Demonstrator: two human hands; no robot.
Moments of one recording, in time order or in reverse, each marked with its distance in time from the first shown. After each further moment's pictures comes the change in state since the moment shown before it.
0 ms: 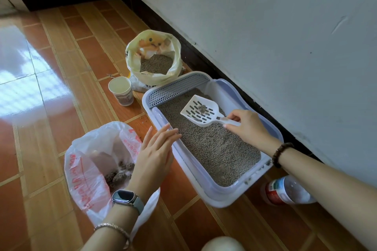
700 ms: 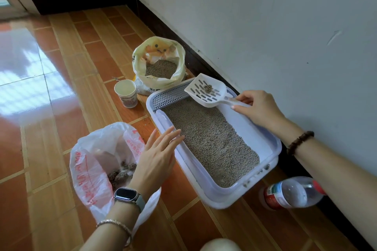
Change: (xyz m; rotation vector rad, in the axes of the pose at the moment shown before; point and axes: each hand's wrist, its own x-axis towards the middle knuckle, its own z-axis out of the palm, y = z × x) left_hand -0.003 0.001 -0.005 0.130 -0.079 0.047; right_hand 0.014 -0.035 -0.058 -0.030 0.141 -0.097
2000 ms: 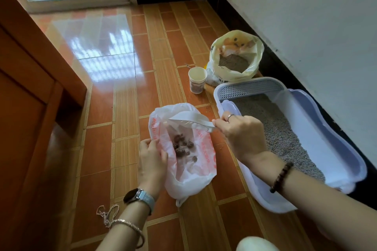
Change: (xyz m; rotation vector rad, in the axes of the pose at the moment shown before) left_hand -0.117 -0.039 -0.052 -0.158 0.221 -1.134; right_hand -0.068 -0.136 0.137 -0.589 0.196 -0.825
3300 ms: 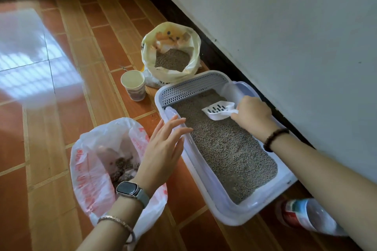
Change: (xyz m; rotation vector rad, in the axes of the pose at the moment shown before) left_hand 0.034 0.118 0.092 -0.087 -0.295 0.920; right_hand -0.018 0.175 0.056 0.089 -0.630 0.928
